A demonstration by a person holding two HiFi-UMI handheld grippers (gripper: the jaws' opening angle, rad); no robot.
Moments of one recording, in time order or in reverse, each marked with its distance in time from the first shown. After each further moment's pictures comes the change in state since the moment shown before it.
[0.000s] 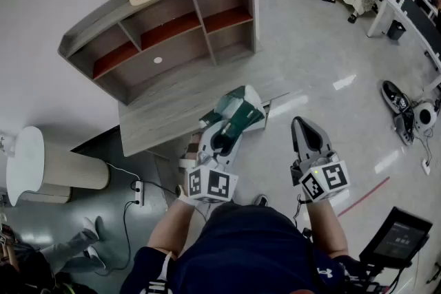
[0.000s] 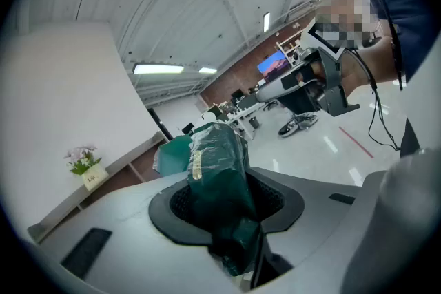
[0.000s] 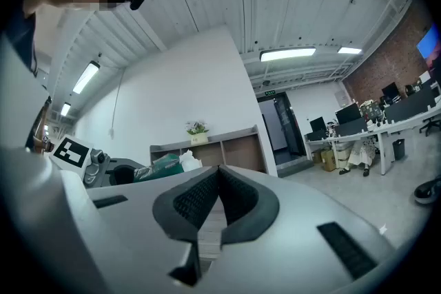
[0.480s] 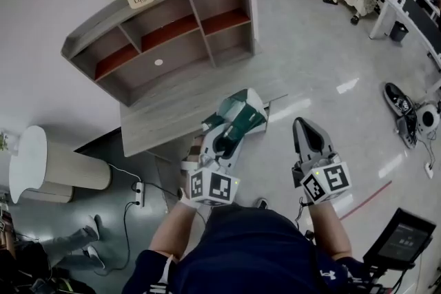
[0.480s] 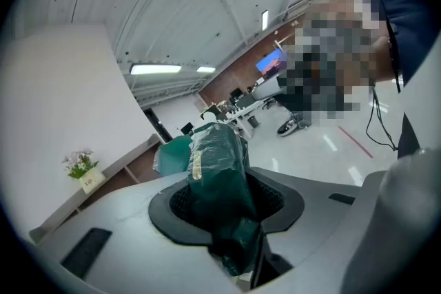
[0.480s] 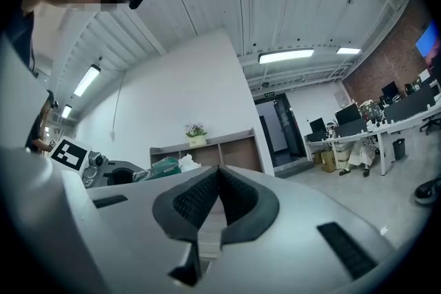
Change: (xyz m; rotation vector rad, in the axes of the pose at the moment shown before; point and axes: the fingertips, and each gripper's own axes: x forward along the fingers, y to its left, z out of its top) left arm 0.006 -0.023 0.009 0.021 0.002 -0.010; right arm -0.015 -0.015 0.001 0.001 -0.015 -0.001
